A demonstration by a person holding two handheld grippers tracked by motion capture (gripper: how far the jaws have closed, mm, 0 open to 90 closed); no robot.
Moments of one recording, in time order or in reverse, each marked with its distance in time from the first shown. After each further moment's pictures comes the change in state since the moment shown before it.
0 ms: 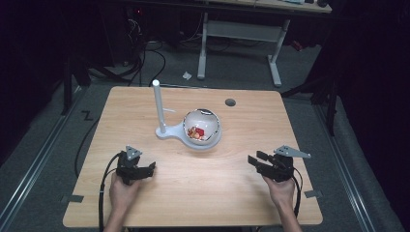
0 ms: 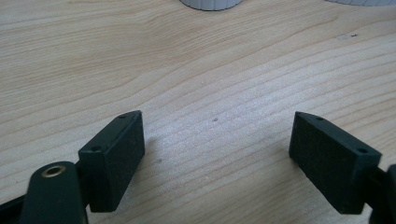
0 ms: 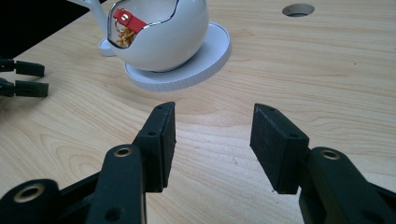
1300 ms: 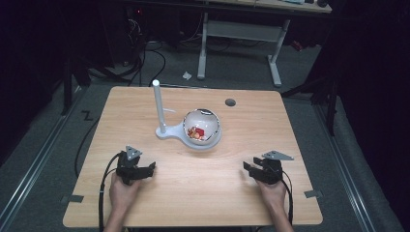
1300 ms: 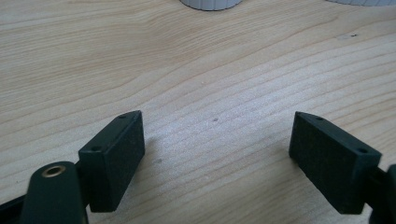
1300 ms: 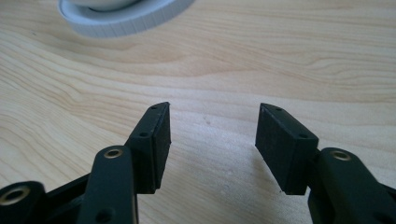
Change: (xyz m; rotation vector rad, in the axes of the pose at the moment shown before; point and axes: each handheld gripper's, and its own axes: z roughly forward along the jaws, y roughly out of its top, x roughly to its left) left arm 0.000 0.000 0.000 0.000 0.000 0.000; right arm -0.011 -0.035 0.044 0.127 -0.116 -0.006
